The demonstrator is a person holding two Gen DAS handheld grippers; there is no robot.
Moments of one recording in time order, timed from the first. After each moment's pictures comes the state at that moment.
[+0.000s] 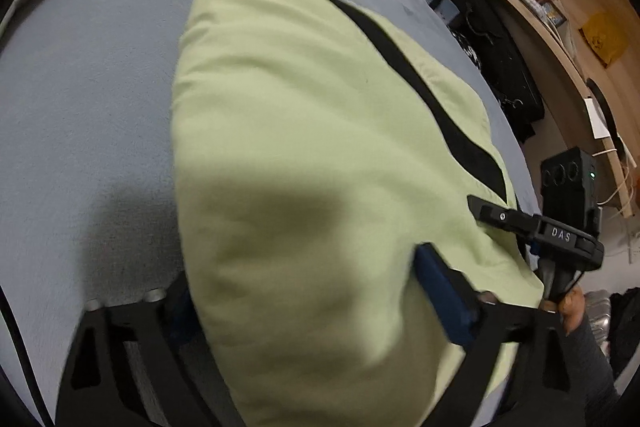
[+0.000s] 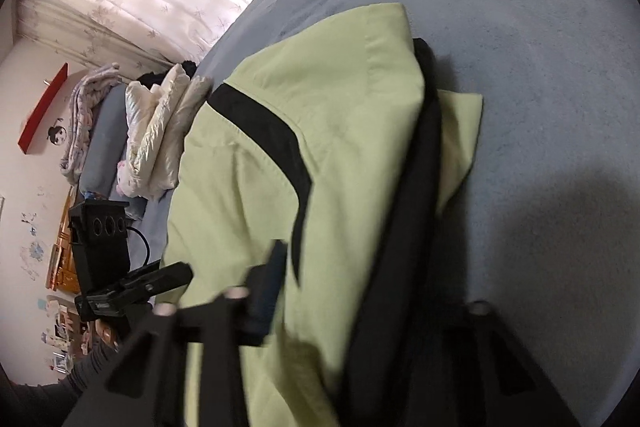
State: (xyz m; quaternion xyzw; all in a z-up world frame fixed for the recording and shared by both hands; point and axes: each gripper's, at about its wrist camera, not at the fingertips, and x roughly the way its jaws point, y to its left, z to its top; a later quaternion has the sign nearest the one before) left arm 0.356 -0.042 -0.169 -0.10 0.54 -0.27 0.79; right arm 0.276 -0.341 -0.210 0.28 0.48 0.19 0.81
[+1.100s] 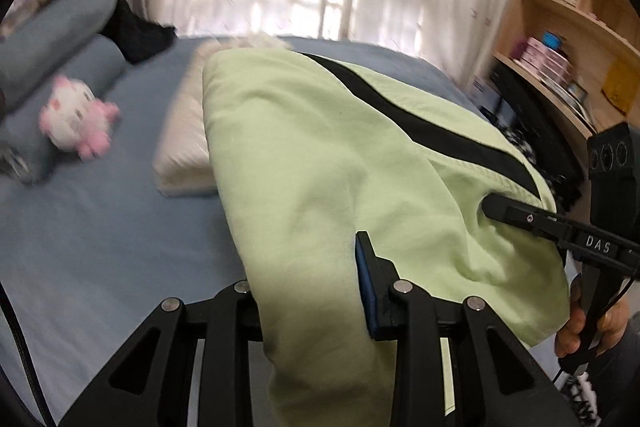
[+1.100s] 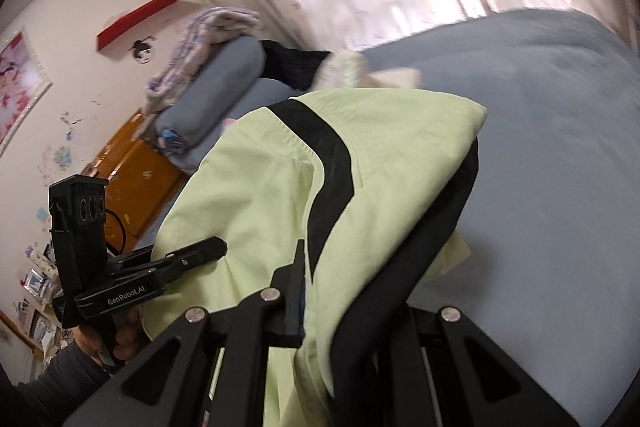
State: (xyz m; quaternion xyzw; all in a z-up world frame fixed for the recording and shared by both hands) left arm 0.274 0.277 0.082 -0.04 0.40 -0.11 0.91; right arm 0.258 0.002 0.018 0.14 0.38 0.32 0.86
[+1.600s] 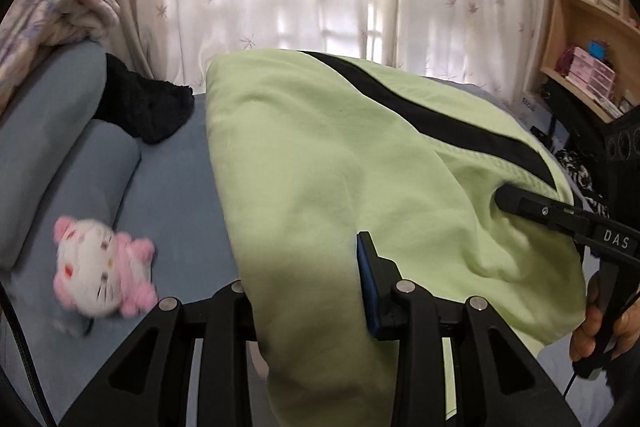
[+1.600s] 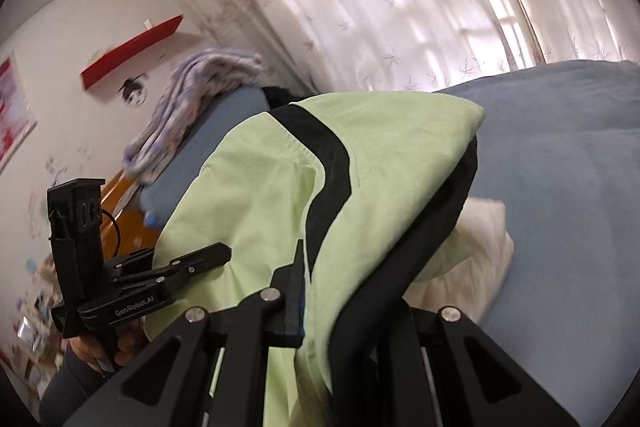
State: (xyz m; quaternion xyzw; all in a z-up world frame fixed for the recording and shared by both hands) left arm 0.584 0.376 0.126 0.04 0.38 -0.09 0.92; right arm 0.521 0.101 0.050 0.18 0.33 0.31 0.87
